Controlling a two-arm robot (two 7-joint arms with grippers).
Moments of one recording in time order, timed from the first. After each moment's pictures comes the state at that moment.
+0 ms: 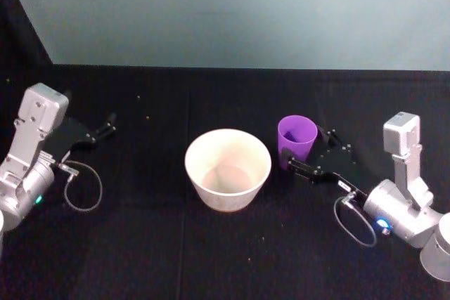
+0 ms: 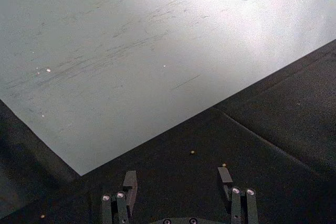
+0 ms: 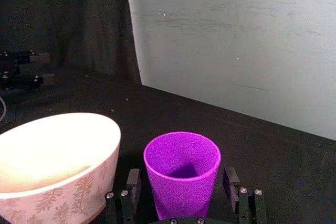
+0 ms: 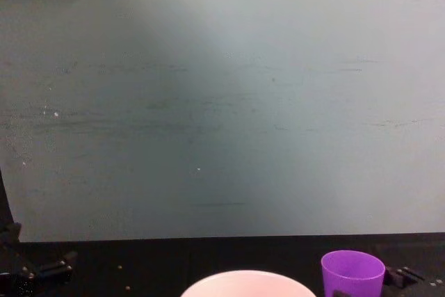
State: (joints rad) left arm -0.20 0.60 0.45 -1.41 -0.25 -0.12 0.03; right arm 0.29 0.42 -0.45 -1.13 0.45 -0.30 0.49
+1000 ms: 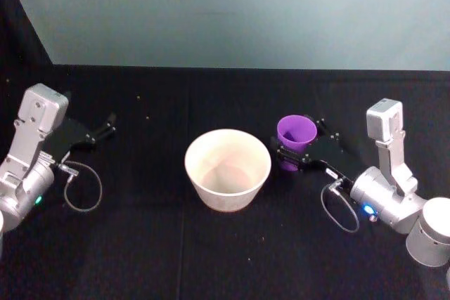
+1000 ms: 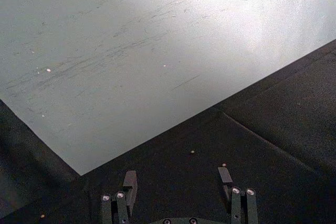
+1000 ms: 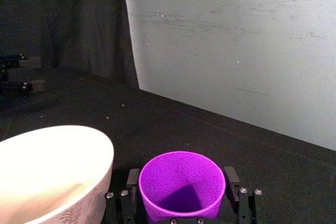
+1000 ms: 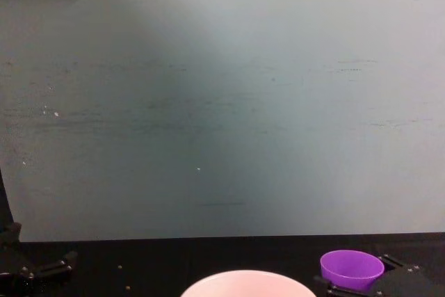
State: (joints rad) left arm -0.20 0.60 0.45 -1.41 -0.25 -0.12 0.03; right arm 0.34 0.36 -0.43 -1.08 0.40 -0.28 0.48
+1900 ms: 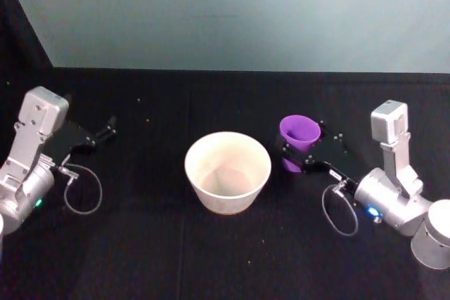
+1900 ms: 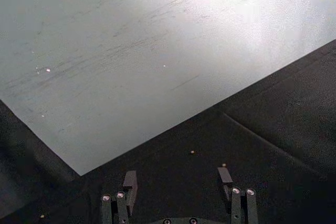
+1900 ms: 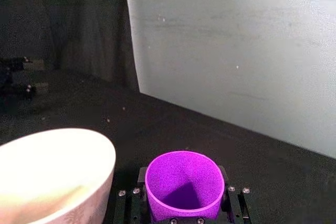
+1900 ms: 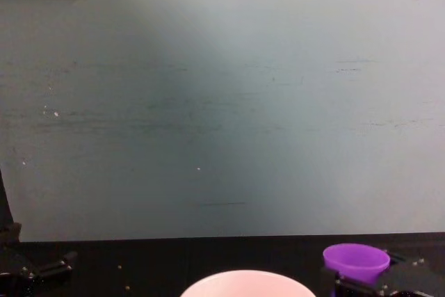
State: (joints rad) left arm -0.20 0.60 0.45 -1.41 -0.25 -0.12 0.03; right arm 0.33 0.37 -0.42 -1.11 0.39 -0.28 0.49
